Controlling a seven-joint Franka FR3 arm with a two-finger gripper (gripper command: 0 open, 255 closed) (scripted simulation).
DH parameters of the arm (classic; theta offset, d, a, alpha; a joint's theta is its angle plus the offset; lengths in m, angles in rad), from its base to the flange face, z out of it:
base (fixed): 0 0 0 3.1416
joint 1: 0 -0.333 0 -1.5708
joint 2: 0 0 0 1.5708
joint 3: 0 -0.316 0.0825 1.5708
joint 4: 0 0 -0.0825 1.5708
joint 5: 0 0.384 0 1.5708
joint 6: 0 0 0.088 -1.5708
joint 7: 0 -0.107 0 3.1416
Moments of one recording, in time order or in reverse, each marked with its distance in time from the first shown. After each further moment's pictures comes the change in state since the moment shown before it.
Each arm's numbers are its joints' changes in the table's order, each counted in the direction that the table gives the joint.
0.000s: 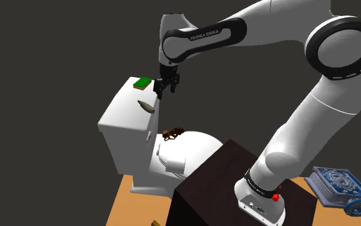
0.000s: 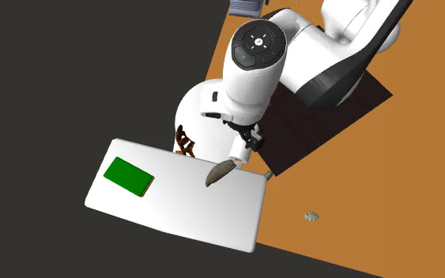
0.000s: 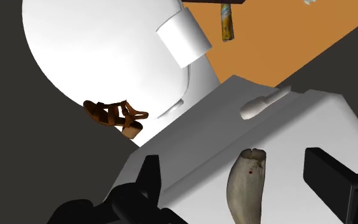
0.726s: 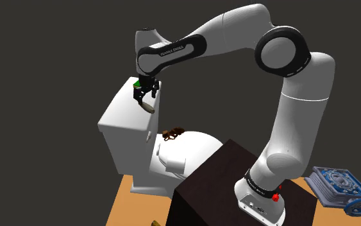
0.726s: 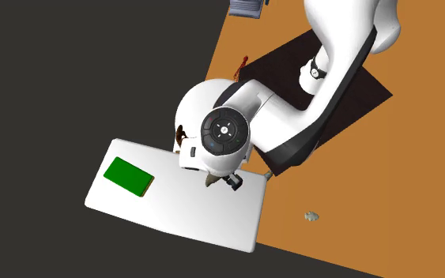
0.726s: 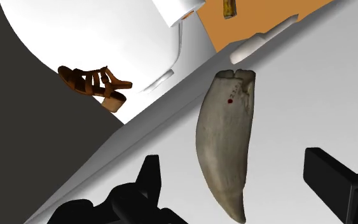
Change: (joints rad) arm -0.045 -0.346 -0.022 -0.272 -0.087 0.071 -0.079
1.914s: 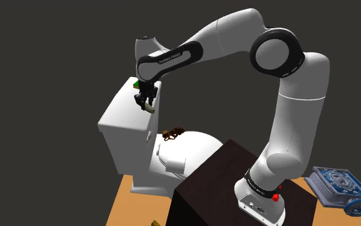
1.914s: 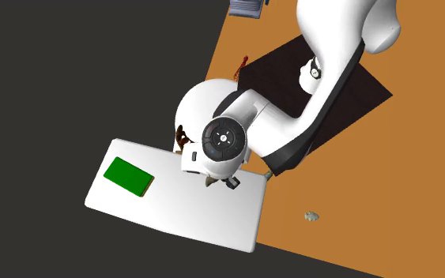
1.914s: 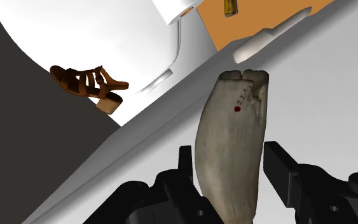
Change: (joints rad) arm -0.002 -0.037 0.003 0.027 -0.010 0.065 -0.008
